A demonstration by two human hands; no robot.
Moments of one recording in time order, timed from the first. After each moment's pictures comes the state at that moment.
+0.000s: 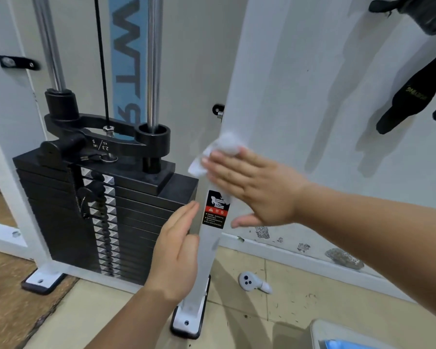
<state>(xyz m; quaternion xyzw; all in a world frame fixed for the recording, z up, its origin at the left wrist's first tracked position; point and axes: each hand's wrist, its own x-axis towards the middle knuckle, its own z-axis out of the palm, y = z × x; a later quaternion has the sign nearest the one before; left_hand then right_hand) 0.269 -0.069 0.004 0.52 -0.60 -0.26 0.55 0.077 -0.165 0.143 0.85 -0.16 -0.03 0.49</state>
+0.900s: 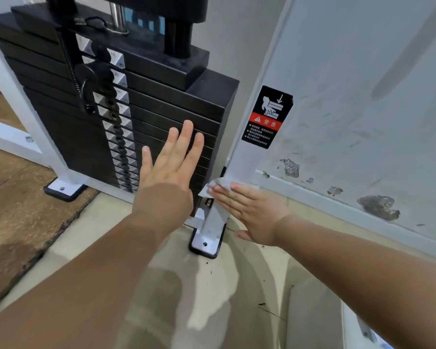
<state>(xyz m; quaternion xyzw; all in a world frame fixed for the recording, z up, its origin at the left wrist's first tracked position) 0.321 -0.094 -0.101 0.66 -0.71 0.04 0.24 0.085 -0.152 -0.114 0.88 -0.19 -0.20 0.40</state>
